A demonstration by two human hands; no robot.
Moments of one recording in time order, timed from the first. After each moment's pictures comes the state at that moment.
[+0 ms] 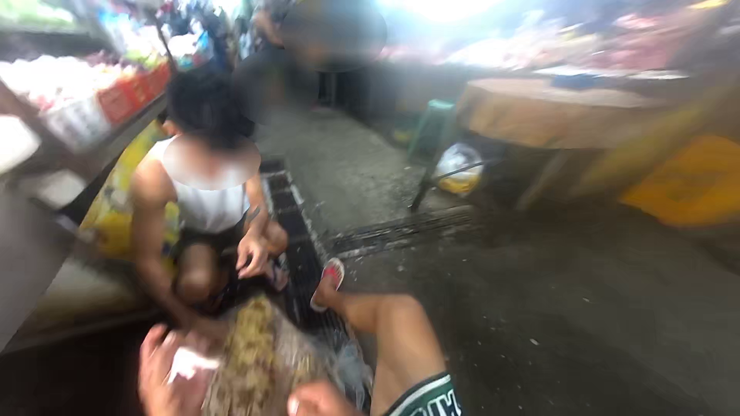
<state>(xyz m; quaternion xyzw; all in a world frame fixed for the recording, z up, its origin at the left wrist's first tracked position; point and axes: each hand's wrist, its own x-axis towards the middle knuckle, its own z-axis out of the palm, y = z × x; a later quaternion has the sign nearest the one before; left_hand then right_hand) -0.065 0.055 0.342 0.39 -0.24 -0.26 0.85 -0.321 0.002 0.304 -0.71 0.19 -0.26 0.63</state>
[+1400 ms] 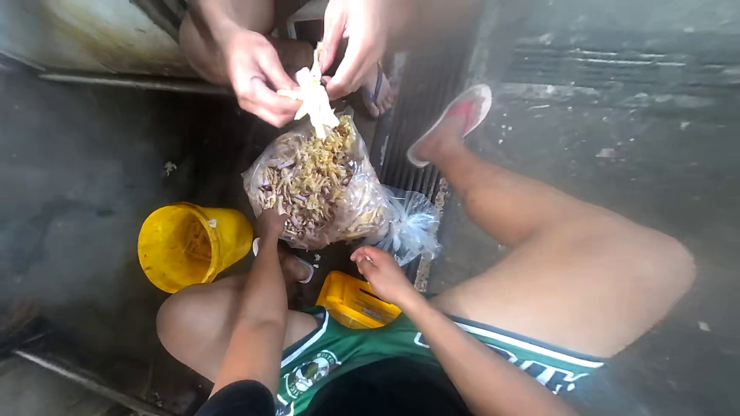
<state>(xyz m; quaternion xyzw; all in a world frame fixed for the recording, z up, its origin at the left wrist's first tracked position) 0.015 0.115 -0.002 0.94 -0.08 -0.34 0.04 -0.281 -0.043 0.122 -0.66 0.36 0.18 0.63</state>
